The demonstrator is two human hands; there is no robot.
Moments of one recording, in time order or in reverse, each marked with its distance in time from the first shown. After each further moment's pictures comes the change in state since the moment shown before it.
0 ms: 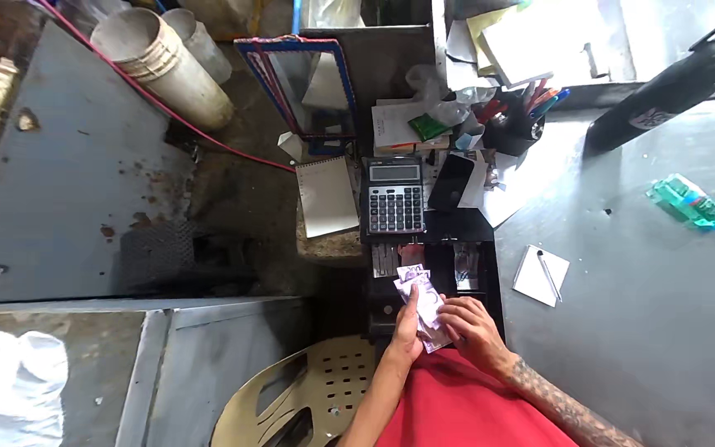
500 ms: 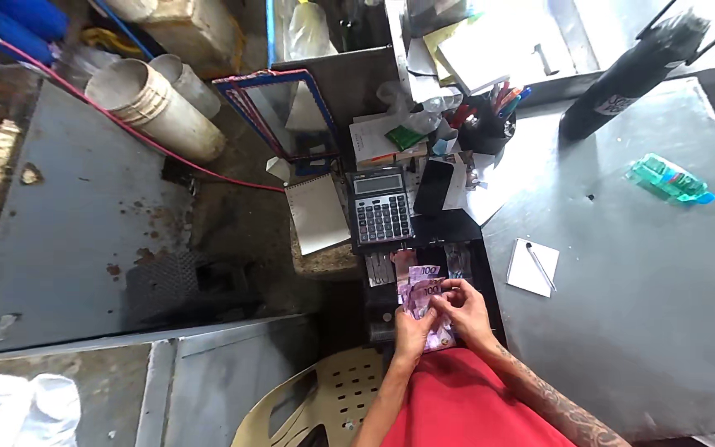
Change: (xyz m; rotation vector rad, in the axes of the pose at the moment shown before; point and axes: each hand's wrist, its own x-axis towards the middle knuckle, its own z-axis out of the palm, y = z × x) left_hand -0.007 -0.010 0.006 0.439 0.097 0.375; right_hand 0.041 -0.017 0.004 0.629 0.249 0.907
